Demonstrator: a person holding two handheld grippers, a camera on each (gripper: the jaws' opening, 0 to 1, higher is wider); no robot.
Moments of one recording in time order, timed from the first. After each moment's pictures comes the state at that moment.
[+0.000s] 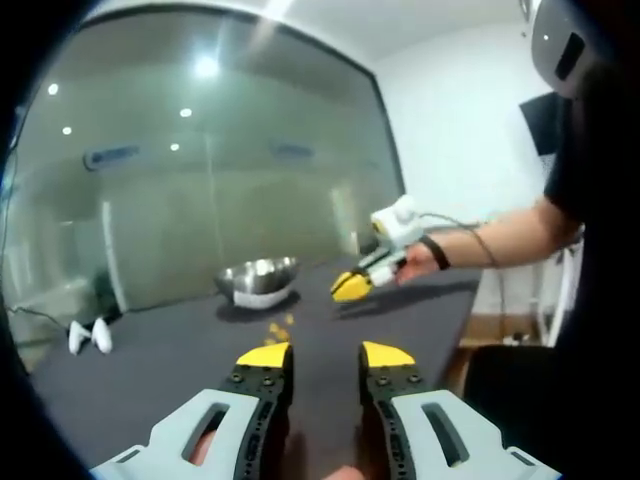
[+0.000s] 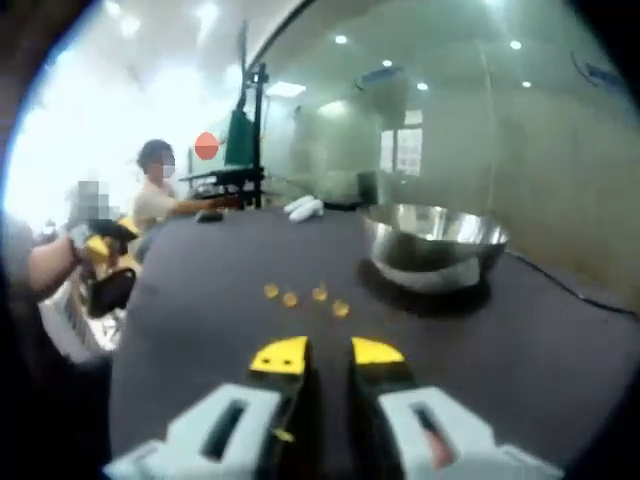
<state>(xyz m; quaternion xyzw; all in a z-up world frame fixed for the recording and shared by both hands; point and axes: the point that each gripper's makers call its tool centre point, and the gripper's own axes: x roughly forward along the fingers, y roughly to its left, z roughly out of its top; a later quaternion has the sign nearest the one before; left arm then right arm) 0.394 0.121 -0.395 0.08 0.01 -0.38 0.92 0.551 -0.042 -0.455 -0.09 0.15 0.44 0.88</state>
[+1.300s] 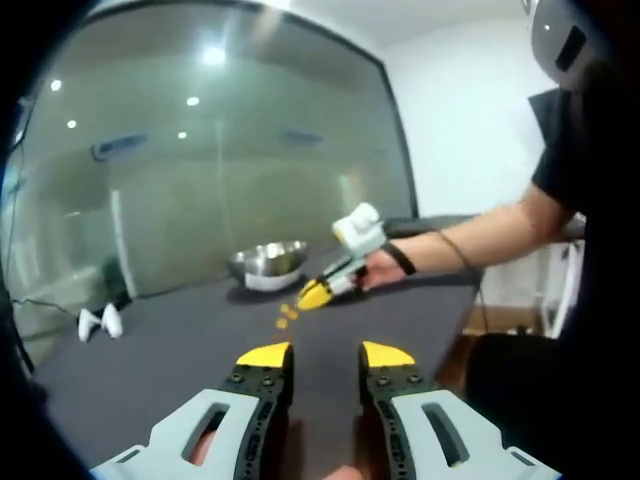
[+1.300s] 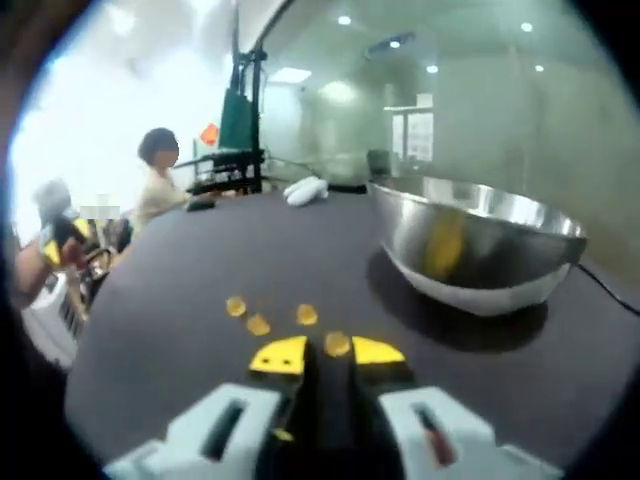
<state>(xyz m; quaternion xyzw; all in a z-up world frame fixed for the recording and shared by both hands) 0.390 0.142 -0.406 0.09 0.04 -0.36 0.93 0.610 0.034 -0.481 -0.10 0.17 0.46 0.87</state>
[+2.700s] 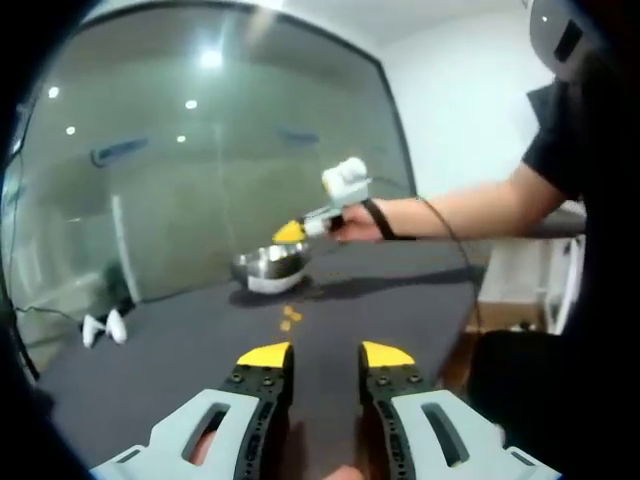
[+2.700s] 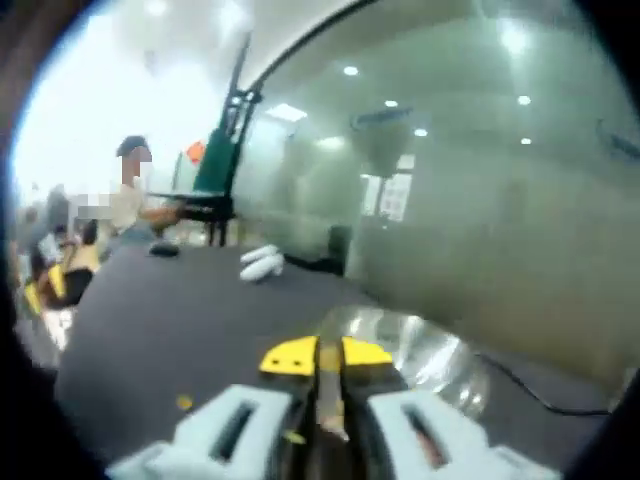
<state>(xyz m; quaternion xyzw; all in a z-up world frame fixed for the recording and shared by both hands) 0.390 0.143 -0.403 0.10 0.03 -0.35 0.93 0.694 0.005 -0.340 -0.11 0.03 0.36 0.93</state>
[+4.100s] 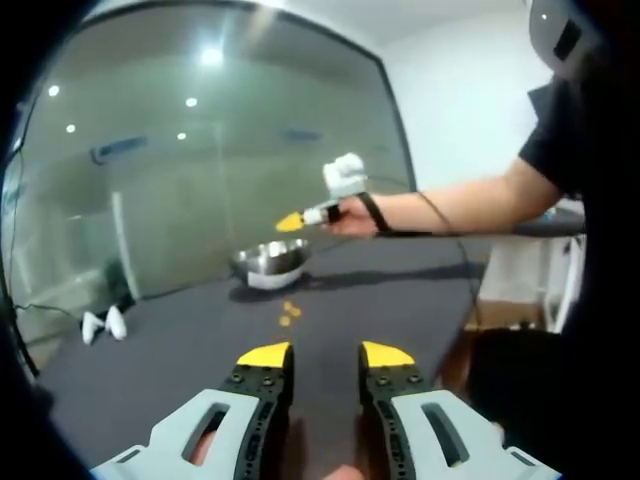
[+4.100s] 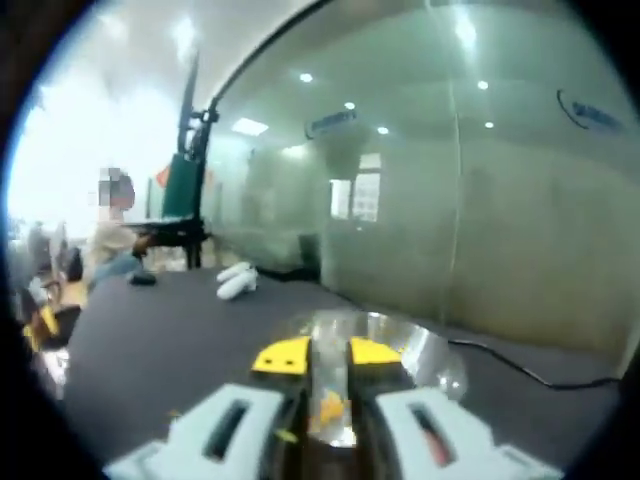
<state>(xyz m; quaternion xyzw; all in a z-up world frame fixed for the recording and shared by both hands) 0.390 0.144 -0.407 0.10 0.04 -0.35 0.93 0.670 -0.010 -0.347 -0.06 0.01 0.38 0.92</state>
